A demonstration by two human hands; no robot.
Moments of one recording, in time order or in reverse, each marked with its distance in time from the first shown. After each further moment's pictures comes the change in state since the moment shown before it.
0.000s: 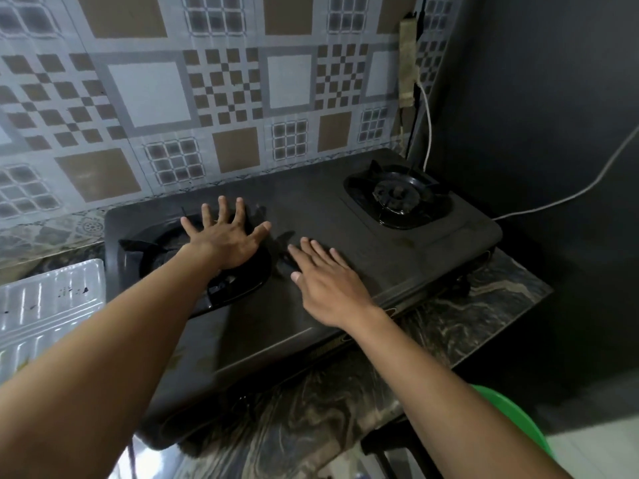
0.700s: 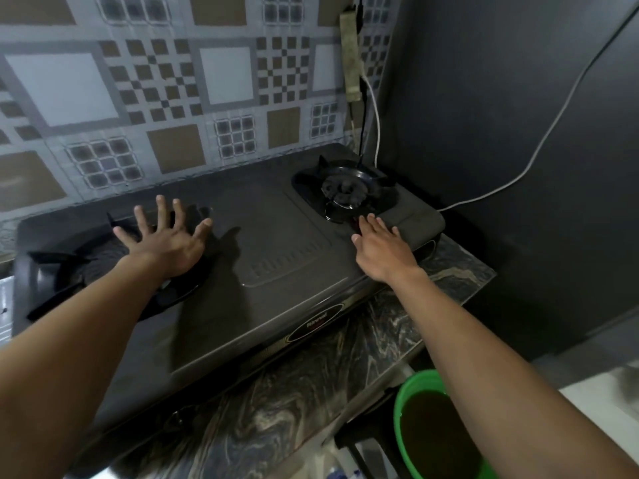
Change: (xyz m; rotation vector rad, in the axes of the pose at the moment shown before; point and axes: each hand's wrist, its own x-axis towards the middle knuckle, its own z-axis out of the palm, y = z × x) left_hand 0.007 0.021 0.012 -0.064 0.008 -0.066; right_hand -0.023 0.170 -0.052 -0.030 -0.019 0.448
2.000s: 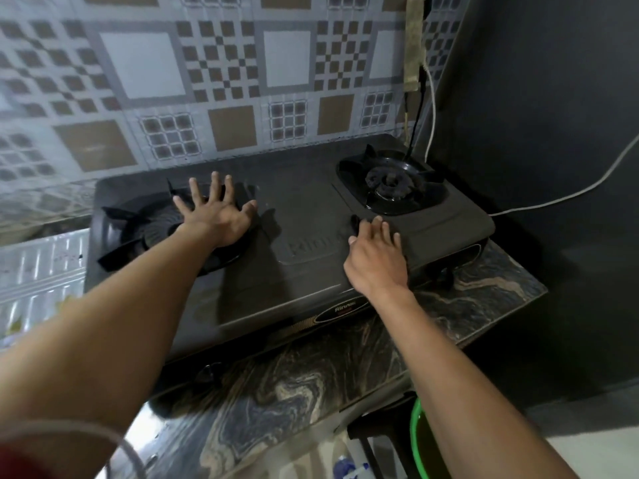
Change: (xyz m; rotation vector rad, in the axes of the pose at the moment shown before) left_hand -0.007 0.000 0.001 -0.008 0.032 -0.040; right_hand -0.032 -0.077 0.035 0.008 0.185 -0.049
